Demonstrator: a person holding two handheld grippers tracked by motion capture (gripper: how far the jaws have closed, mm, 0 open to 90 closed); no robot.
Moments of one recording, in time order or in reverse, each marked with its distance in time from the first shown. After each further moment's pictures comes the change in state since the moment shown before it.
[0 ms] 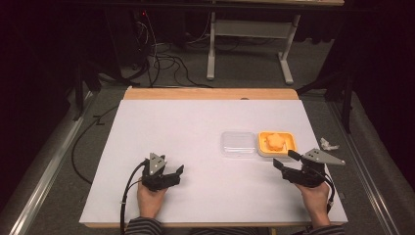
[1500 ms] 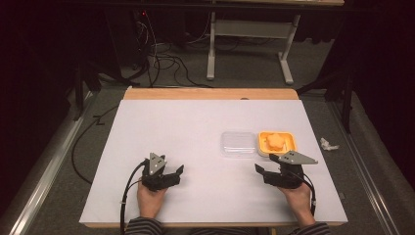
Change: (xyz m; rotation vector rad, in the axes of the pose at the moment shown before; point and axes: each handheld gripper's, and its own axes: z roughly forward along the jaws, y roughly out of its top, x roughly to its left) left arm 0.000 0.000 0.000 0.001 -0.001 -0.003; right arm 0.039 -0.003 0.034 0.087 0.050 -0.072
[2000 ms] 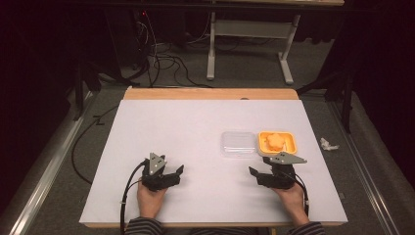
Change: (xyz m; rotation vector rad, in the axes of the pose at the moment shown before) left arm 0.000 0.000 0.000 0.000 0.000 0.000; right arm 0.007 -0.007 0.021 0.063 0.015 -0.001
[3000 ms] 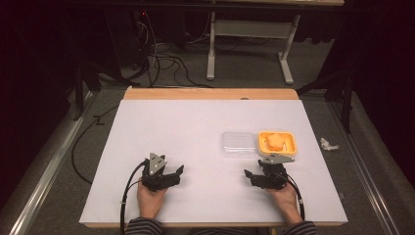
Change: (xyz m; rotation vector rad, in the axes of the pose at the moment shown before) left arm 0.000 0.000 0.000 -0.001 -0.001 0.003; right arm 0.004 -0.008 0.025 0.088 -0.027 -0.006
